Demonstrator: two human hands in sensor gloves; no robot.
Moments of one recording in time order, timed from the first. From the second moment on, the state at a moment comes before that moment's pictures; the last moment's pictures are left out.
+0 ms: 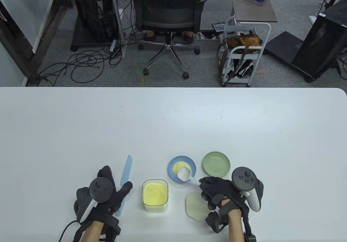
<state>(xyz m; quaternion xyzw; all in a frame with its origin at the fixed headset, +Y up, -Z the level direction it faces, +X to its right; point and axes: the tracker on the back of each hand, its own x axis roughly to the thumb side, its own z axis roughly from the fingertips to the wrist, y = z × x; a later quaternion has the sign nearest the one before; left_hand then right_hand) -0.259 -0.762 -0.227 -0.09 0.05 0.23 0.97 0.154 -0.738 -0.248 0.03 0.14 0.84 0.53</state>
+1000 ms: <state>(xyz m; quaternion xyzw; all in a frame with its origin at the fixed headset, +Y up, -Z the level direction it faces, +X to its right) -0.197 -0.766 -0.222 -0.12 -0.19 0.28 0.93 0.080 -0.687 -0.240 0.24 0.12 0.86 0.43</state>
